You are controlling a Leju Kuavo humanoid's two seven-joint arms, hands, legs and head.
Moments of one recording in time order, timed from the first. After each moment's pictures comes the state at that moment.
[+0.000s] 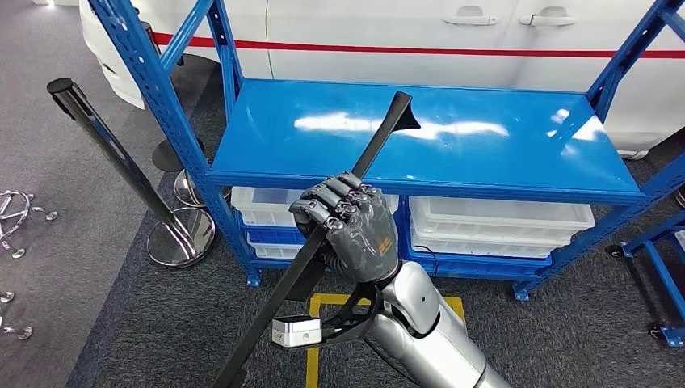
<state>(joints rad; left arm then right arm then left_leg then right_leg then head) -0.16 -0.19 0.66 -0.22 -1.04 -0.01 -0.40 -0.42 0.10 0.65 -1.59 1.06 -0.70 -0.22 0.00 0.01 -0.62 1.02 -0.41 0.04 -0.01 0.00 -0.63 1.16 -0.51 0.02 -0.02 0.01</state>
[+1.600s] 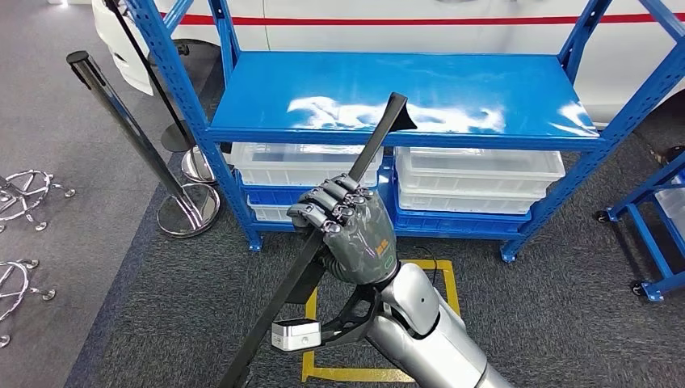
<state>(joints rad) -0.17 -0.19 0.65 -0.22 -1.04 -0.02 -0.39 -0.43 0.09 0.67 -1.59 1.06 -0.70 -0.22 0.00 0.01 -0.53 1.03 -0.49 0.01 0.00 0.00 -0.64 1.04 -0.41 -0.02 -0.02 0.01</state>
